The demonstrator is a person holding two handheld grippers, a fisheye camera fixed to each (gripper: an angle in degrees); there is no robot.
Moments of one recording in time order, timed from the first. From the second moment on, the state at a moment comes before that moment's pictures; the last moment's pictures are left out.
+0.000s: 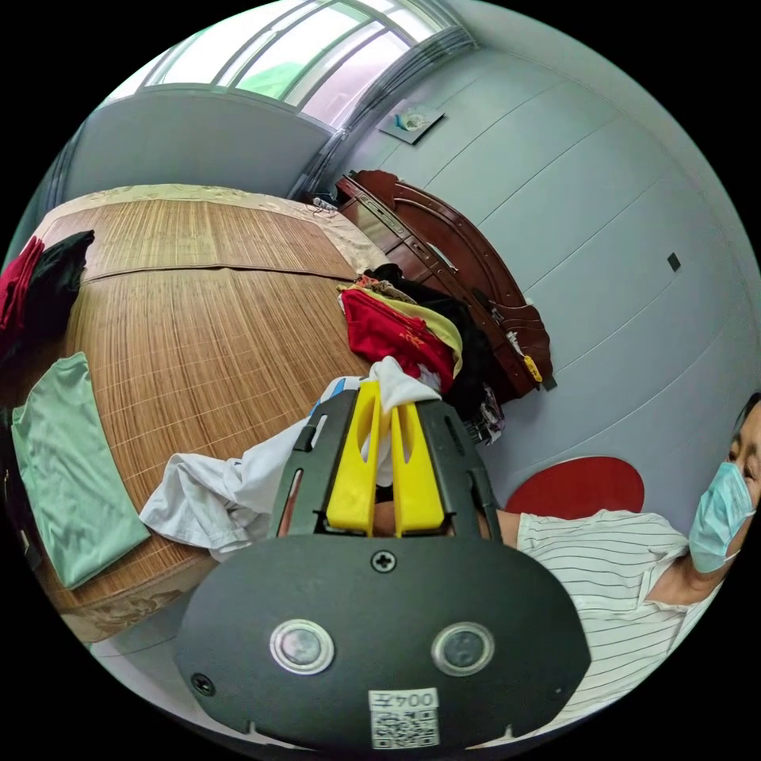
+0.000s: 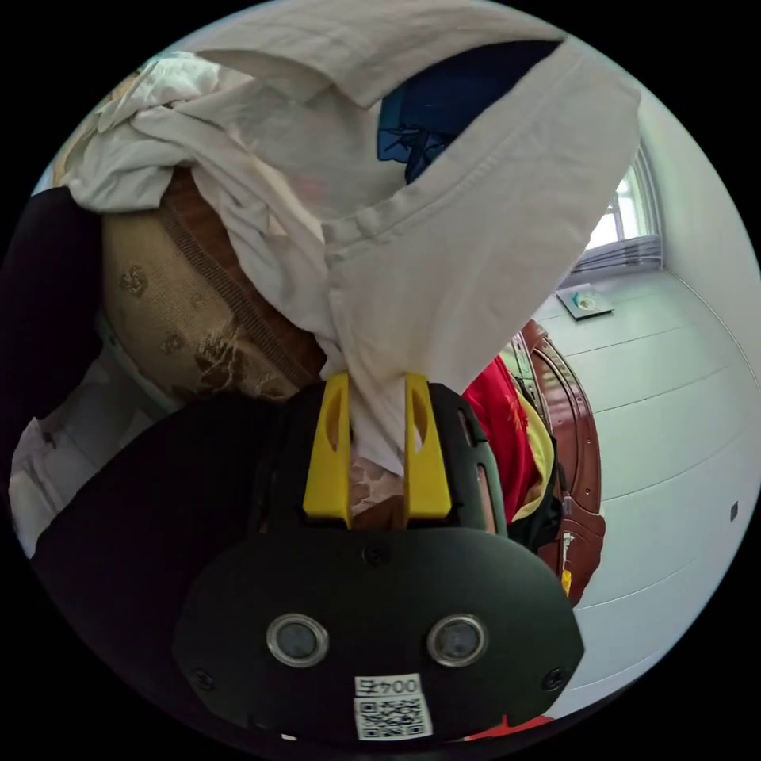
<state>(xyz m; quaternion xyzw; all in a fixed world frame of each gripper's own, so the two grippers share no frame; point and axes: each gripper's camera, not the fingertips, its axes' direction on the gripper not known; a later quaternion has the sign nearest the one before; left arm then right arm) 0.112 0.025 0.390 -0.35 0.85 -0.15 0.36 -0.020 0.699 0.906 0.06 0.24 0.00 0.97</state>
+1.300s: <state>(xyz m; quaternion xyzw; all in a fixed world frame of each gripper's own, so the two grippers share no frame) 0.068 -0.090 0.409 -0.31 0.87 -0.18 0.33 -0.176 0.753 0.853 0.17 0.27 0.12 0.94</state>
